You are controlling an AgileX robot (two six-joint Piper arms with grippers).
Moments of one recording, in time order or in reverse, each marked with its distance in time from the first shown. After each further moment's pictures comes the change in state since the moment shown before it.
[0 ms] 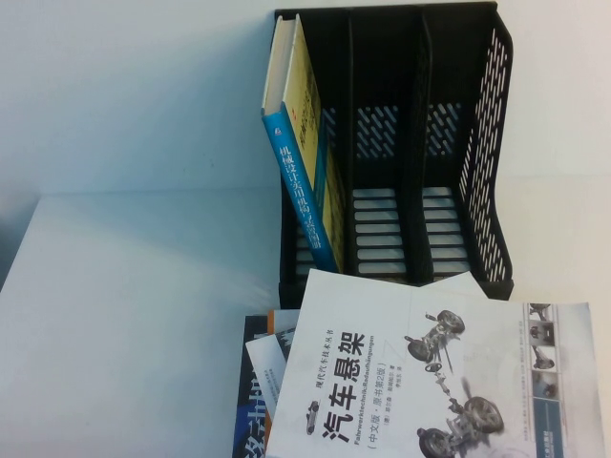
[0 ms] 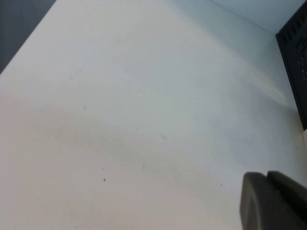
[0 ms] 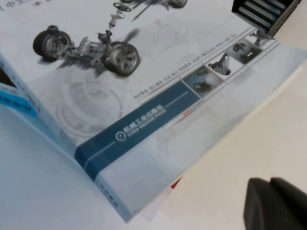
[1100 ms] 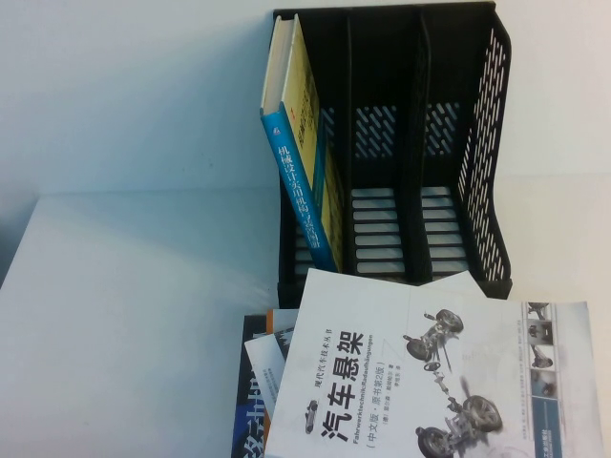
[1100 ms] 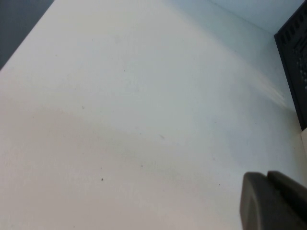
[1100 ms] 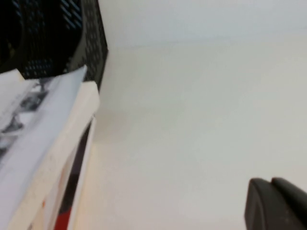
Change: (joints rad) right arm -0.692 -0.379 0.286 0.282 -0.228 -0.003; left arm 0.000 0.000 0.002 -0.002 -0.002 -0.004
